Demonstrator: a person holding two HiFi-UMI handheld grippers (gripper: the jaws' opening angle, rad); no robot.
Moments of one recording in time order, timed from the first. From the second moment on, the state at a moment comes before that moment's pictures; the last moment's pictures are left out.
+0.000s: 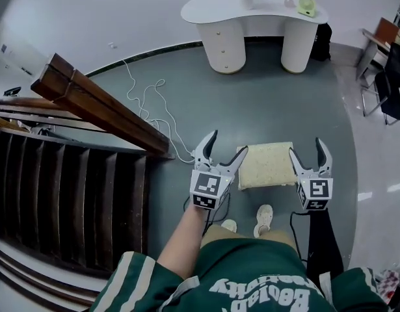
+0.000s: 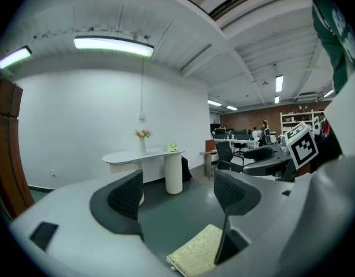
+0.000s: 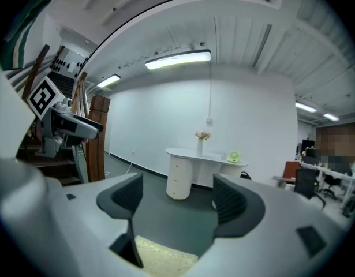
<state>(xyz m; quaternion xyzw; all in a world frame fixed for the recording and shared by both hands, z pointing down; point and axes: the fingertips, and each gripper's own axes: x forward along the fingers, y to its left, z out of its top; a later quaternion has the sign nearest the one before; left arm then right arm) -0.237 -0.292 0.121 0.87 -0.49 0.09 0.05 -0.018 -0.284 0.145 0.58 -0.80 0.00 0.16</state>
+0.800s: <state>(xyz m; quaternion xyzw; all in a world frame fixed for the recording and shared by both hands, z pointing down) -0.313 -0.193 0.018 0.91 -0.40 0.01 -0.02 -0.132 -0.147 0.043 0.64 -0.76 -0.06 0.13</state>
